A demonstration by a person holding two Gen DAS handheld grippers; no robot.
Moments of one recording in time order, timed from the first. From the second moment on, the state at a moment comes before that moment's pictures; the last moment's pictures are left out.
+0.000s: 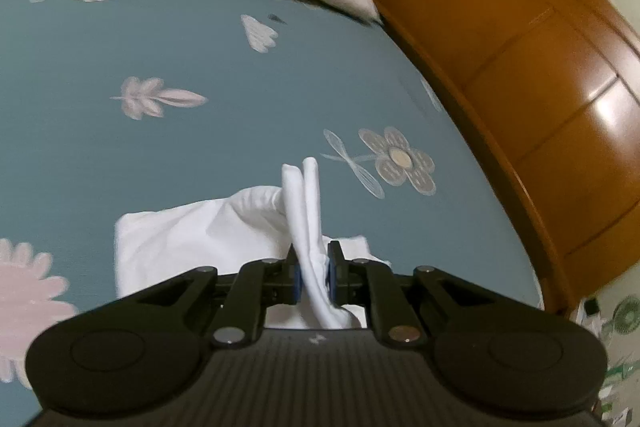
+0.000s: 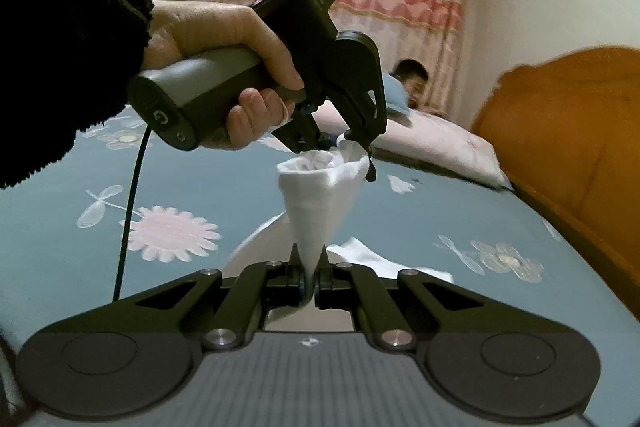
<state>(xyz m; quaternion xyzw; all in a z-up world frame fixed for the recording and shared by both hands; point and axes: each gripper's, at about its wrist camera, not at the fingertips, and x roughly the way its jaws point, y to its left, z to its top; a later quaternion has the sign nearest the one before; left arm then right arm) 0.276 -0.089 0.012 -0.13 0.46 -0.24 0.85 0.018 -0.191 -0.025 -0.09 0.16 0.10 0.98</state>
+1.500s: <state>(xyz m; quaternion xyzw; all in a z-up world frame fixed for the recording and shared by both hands) 0.275 -0.230 -0.066 -0.06 0.49 -0.27 0.83 0.023 -0.326 -0.115 0.22 0.28 0.07 0.93</state>
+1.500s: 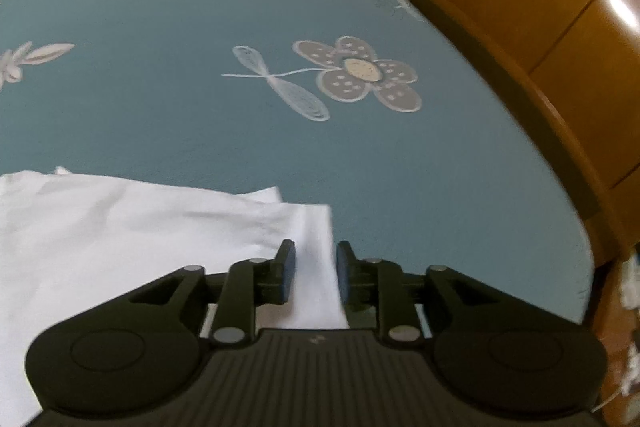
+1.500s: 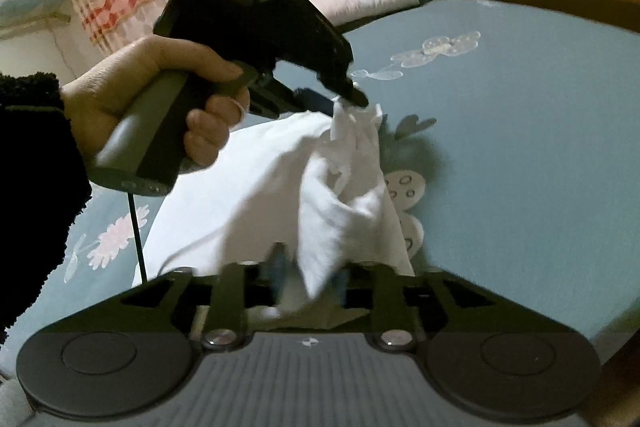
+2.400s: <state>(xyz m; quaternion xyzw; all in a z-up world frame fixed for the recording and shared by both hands) 0.041 -0.072 -0.067 0.20 0.34 -0.24 0.89 0.025 -0.369 -0.142 0.37 0.27 0.10 0.89</state>
